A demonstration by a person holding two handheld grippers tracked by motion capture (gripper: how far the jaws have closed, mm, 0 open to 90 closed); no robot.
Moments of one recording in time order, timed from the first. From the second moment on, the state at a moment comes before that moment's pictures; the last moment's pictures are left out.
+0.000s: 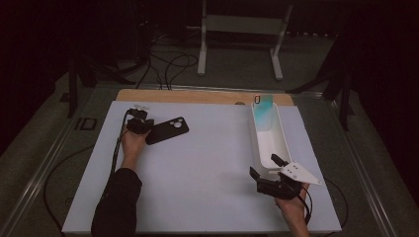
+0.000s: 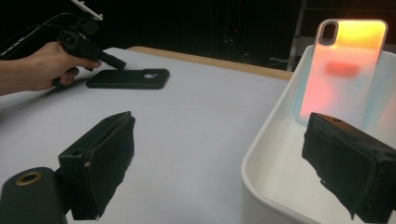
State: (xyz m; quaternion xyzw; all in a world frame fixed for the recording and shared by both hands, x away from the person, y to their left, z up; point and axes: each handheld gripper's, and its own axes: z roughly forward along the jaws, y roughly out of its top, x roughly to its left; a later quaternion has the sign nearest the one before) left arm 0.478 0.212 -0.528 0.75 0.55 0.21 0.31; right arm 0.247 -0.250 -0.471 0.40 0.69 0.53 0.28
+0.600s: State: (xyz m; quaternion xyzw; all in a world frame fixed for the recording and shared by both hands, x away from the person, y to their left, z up) left arm 0.440 0.149 -0.523 0.83 0.44 0.16 0.32; right arm 0.246 -0.247 -0.471 0.40 0.70 0.53 0.28
